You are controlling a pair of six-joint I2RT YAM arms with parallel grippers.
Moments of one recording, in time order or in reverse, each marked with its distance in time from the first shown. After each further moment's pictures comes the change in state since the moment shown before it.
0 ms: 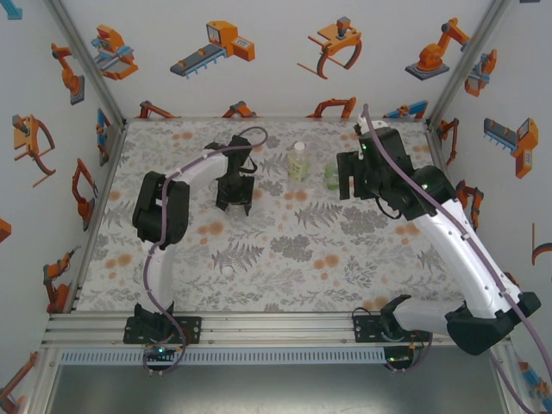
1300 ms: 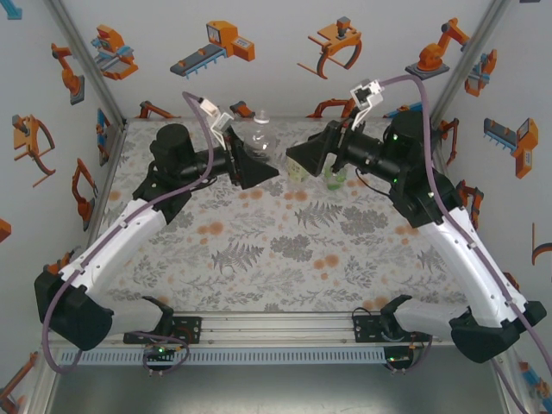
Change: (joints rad) left arm -0.072 -0.874 -0.488 1.061 0.757 -0.009; right arm 0.004 -0.043 -0.042 0.755 -0.728 0.162
